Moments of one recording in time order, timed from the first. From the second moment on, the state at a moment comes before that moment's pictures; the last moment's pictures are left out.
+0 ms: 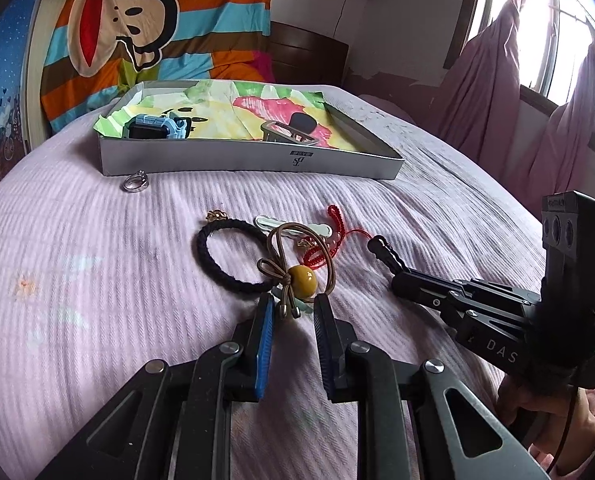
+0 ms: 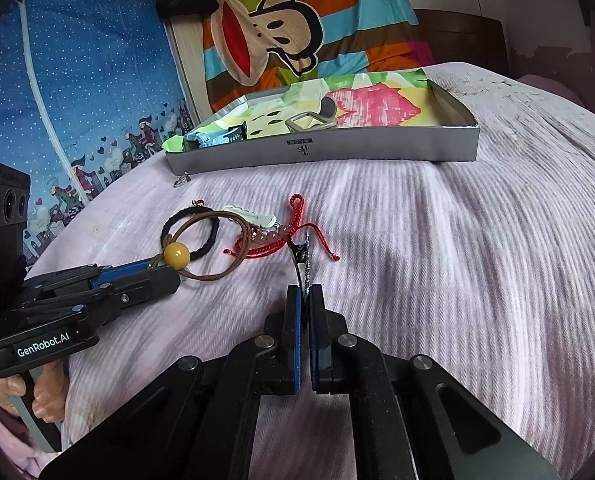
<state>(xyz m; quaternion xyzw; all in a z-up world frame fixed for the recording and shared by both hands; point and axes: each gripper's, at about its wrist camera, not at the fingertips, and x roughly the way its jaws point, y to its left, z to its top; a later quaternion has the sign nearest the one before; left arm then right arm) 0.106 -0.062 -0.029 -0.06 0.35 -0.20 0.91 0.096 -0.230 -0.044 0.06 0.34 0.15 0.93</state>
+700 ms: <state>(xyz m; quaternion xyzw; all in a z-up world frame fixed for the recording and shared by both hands) 0.126 -0.061 0.018 -0.08 0.27 -0.16 0.95 0.109 -0.241 -0.001 0.09 0.23 0.12 0.96</state>
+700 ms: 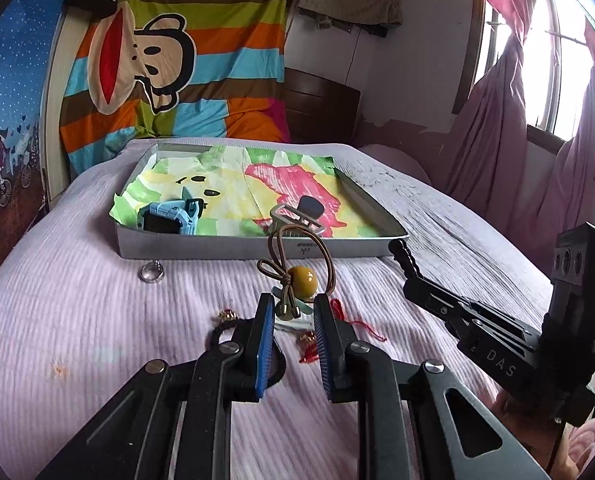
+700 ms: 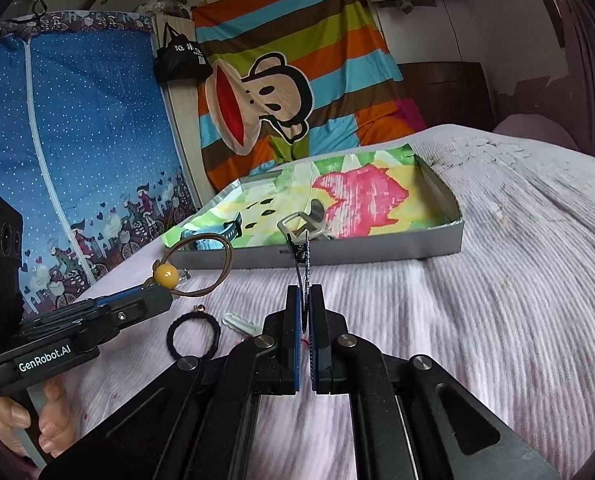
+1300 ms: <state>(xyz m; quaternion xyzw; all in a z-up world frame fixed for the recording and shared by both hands) 0.208 -0.058 0.044 -0.09 0.26 -0.11 0.96 0.191 -0.255 0.026 0.10 0.20 0.10 0.97</state>
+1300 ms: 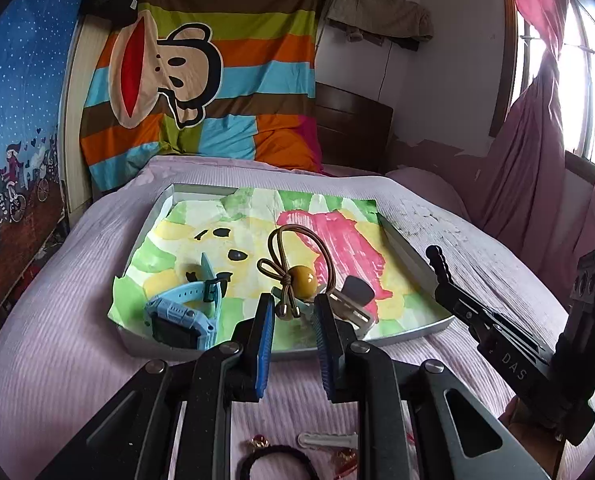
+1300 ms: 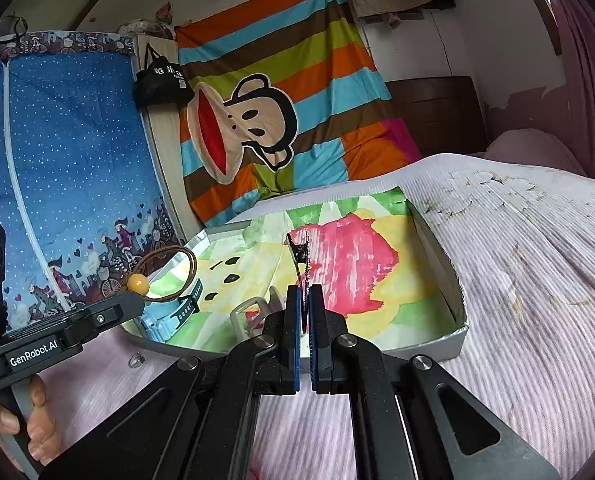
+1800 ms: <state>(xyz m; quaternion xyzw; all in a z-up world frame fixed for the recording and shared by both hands) 0.271 -0.071 0.008 -0.07 0.34 -0.08 0.93 0.254 -0.240 -0.002 0.06 0.29 0.08 0.95</state>
